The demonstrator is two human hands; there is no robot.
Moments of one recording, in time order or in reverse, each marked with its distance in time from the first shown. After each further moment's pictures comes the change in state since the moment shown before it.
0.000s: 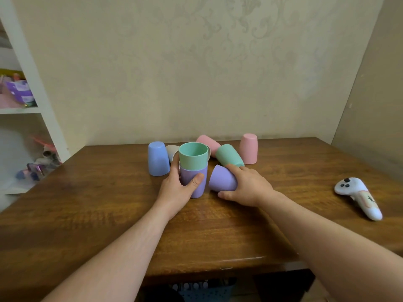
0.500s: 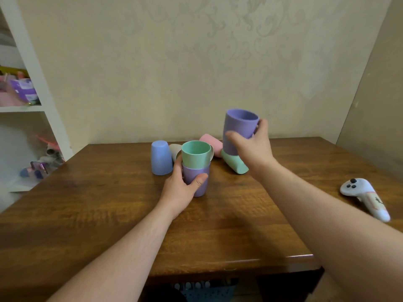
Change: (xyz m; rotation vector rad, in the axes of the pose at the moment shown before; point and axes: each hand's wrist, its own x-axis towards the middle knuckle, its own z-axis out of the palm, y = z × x) left_hand 0.003 -0.001 0.000 0.001 0.006 -0.023; right_hand 0.009 -0.051 -0.056 1.062 0.574 0.091
